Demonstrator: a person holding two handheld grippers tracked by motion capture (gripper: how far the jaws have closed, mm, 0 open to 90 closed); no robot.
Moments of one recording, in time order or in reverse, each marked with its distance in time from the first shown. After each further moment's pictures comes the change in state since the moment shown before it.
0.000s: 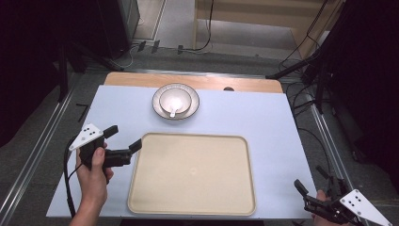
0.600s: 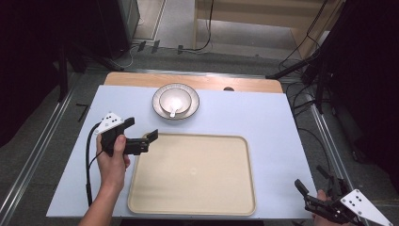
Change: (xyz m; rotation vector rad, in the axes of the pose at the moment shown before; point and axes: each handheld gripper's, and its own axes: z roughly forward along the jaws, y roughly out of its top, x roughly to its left) left arm -0.010 0.013 0.049 0.031 -0.017 -0.018; right arm -0.001 0.000 0.000 -0.001 -0.002 0.006
